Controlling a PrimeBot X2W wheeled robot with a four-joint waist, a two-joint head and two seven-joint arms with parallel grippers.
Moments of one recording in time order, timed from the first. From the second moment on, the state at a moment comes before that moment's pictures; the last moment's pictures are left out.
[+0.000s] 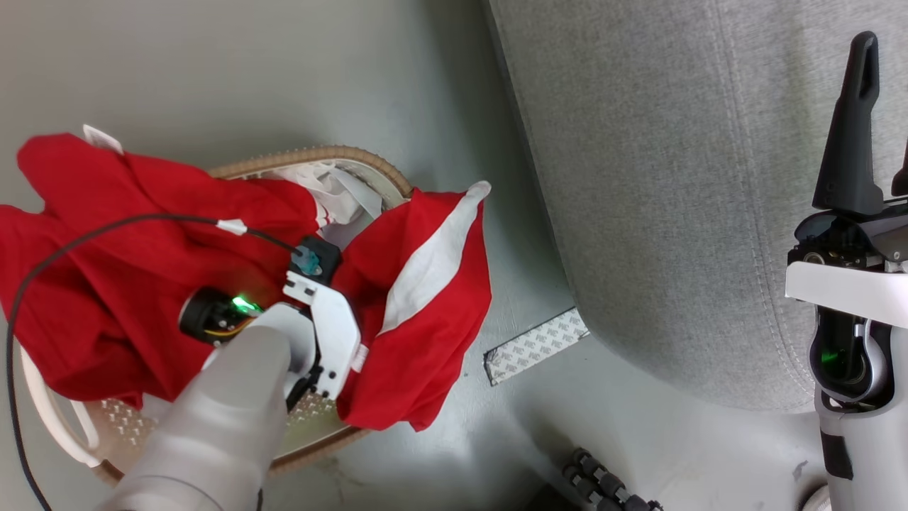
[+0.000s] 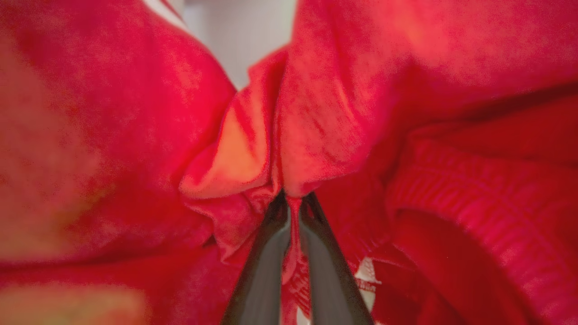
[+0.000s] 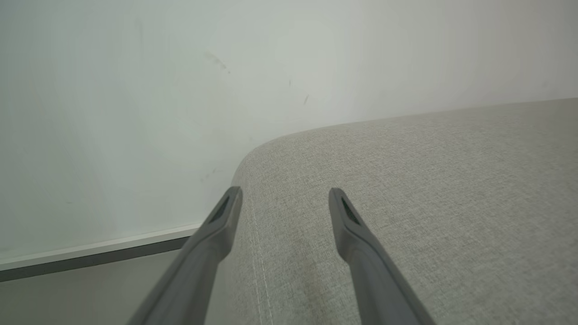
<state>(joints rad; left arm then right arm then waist) -0.97 0.12 -0.76 1.26 -0.35 -0.13 0.12 -0.56 -0.05 0.04 -0.04 0.50 0.13 -0.26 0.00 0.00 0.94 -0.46</state>
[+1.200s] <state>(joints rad) -0.66 0.06 -1.00 0.99 -0.81 -0.13 -0.22 -0.33 -0.22 0.04 0.07 0.47 0.13 -0.26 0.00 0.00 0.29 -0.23</state>
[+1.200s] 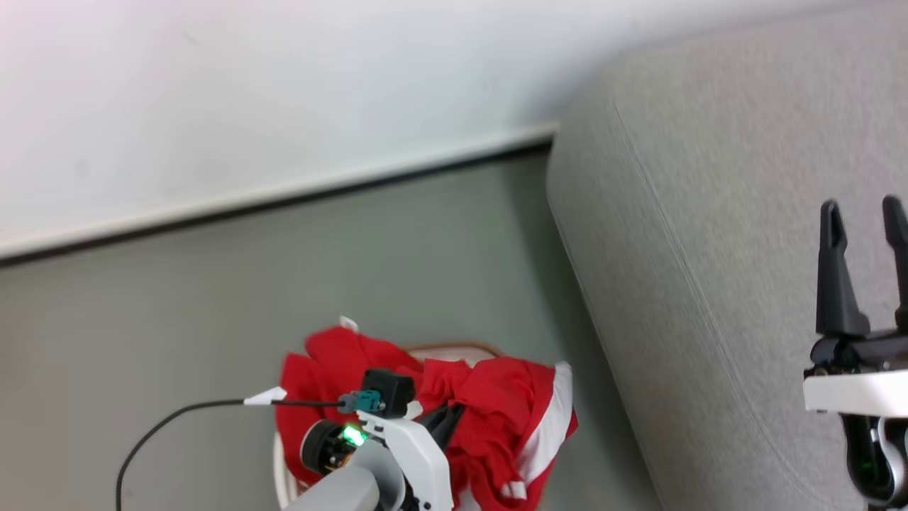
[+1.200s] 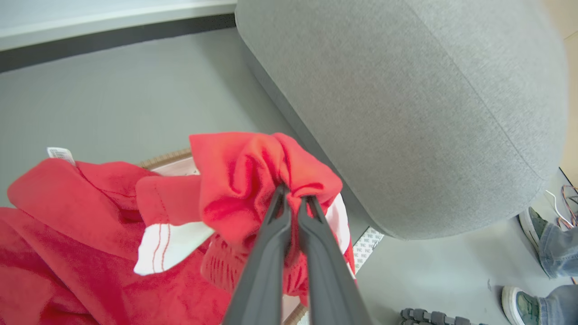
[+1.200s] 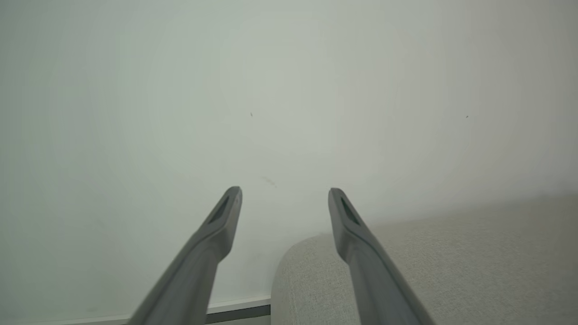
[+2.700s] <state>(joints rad) -0.58 0.31 -0.70 0.20 -0.73 0.08 -0.22 -0.26 -0.22 0.48 0.18 0.58 0.13 -0.26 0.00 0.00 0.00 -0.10</state>
